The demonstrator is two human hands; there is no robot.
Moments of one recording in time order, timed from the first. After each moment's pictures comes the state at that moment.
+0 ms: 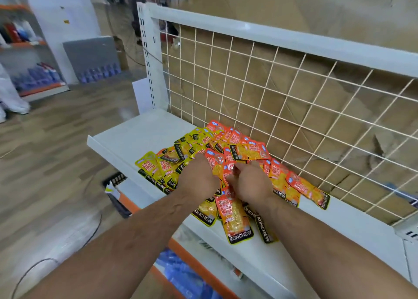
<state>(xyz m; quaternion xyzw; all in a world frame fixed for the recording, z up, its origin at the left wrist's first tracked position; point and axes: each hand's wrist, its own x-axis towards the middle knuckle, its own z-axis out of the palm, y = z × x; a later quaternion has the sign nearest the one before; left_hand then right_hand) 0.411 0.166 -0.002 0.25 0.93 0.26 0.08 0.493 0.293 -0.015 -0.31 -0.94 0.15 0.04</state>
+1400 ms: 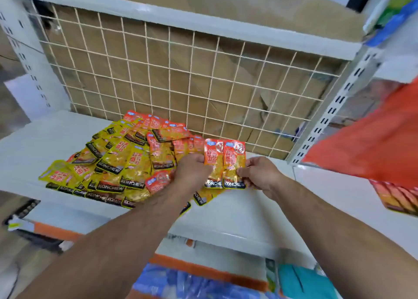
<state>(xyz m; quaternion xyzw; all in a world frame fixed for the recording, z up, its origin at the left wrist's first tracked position) 0.526 0.244 -0.010 0.30 0.74 0.51 0.32 0.685 0.335 0.023 -0.52 -0.68 0.50 0.13</state>
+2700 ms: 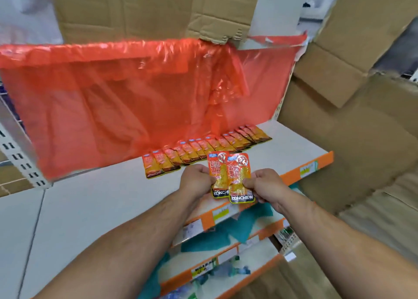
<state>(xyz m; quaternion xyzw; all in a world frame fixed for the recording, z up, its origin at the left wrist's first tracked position) 1.143 0.443 -0.016 0.49 0.61 0.36 0.51 1.333 0.396 0.007 -0.70 -0.45 0.45 0.33</state>
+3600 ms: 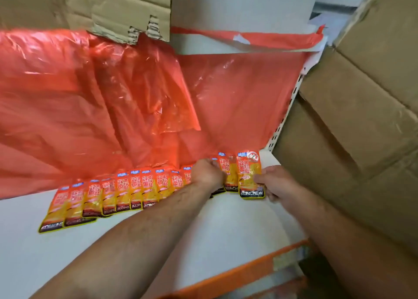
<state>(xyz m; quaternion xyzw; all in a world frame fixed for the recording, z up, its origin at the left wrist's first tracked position) 1.361 0.659 -0.025 0.48 0.70 0.35 0.41 1.547 0.644 -0.011 -0.70 -0.47 0.46 0.29</state>
